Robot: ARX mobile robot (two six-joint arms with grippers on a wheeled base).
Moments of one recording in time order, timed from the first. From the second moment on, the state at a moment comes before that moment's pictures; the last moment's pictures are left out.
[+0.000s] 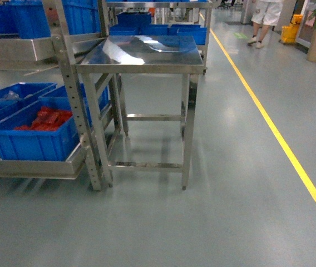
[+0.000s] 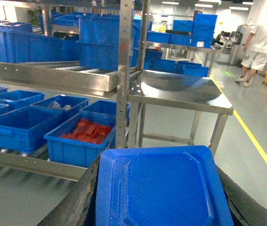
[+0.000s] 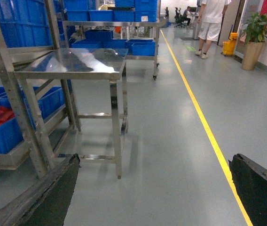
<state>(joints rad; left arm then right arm) -0.39 0.21 0.20 0.10 -0.52 -0.02 0.00 0.00 0.01 0.00 0.00 0.00</state>
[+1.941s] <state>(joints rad) -0.39 0.21 0.20 0.10 -0.52 -0.02 0.00 0.00 0.01 -0.01 0.00 0.00</state>
